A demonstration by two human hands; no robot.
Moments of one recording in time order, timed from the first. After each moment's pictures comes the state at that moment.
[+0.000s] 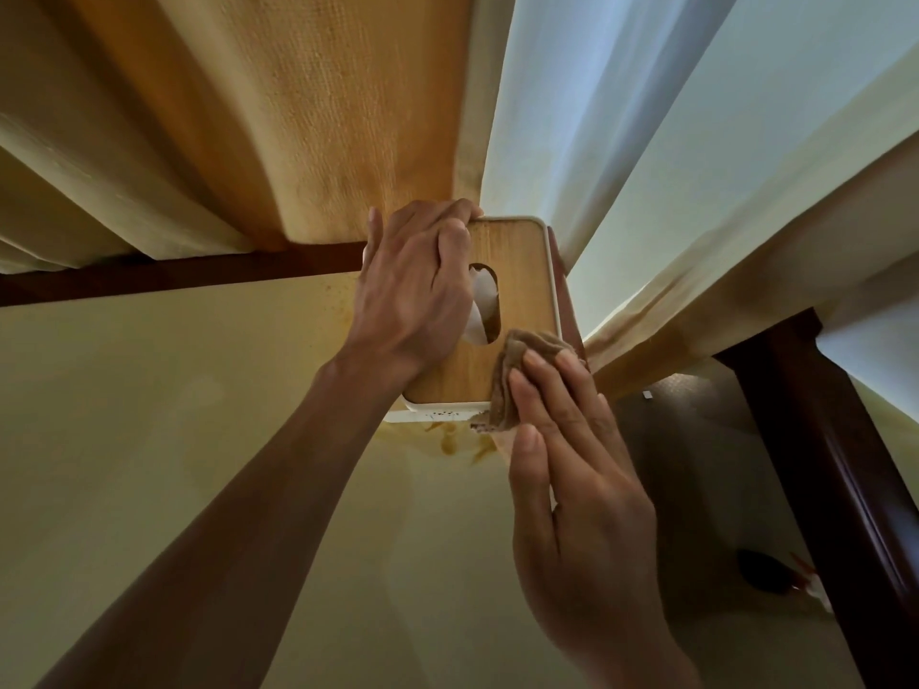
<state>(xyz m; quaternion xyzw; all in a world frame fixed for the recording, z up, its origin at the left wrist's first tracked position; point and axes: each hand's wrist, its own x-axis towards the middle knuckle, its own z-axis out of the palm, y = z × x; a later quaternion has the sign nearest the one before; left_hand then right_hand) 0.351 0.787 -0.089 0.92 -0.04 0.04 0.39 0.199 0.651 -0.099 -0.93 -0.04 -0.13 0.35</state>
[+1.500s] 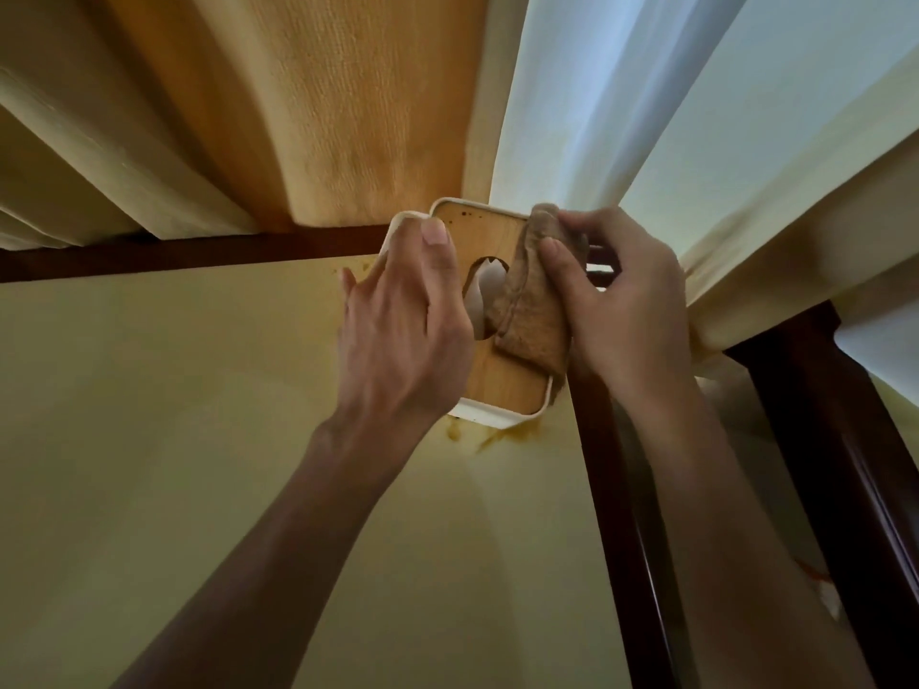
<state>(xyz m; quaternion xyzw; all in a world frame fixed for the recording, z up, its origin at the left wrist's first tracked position) 0.299 0.782 -0.081 0.91 0.05 0.10 0.40 0.326 0.625 -0.090 -0.88 0.02 -0.11 0.46</state>
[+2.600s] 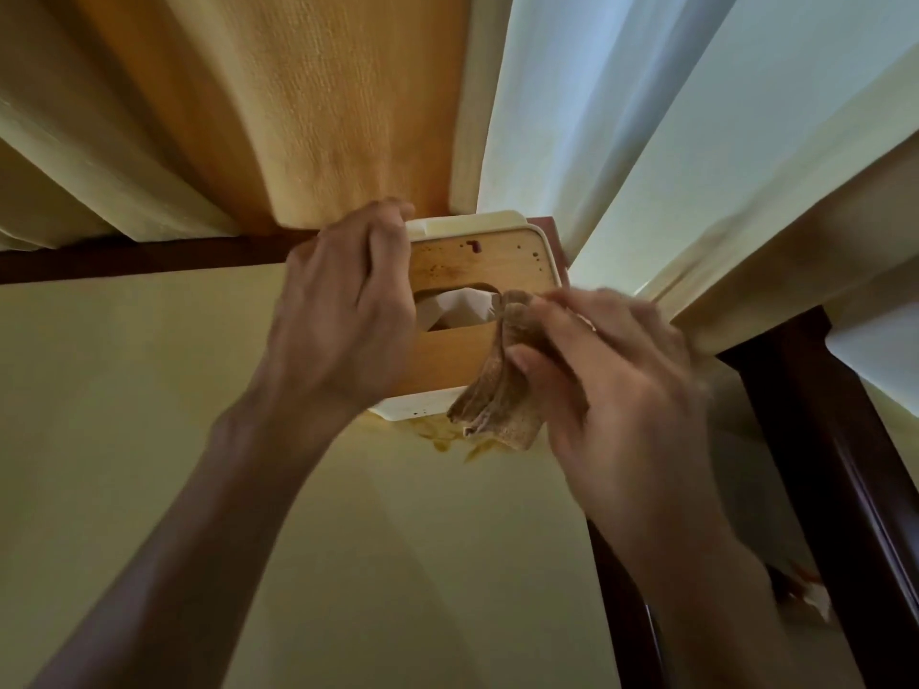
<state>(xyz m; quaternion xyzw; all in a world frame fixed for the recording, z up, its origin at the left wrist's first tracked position) 0.305 0.810 -0.060 0.94 -0.02 0.07 0.32 0.253 0.621 -0.085 -0.95 -0.12 -0.16 0.24</state>
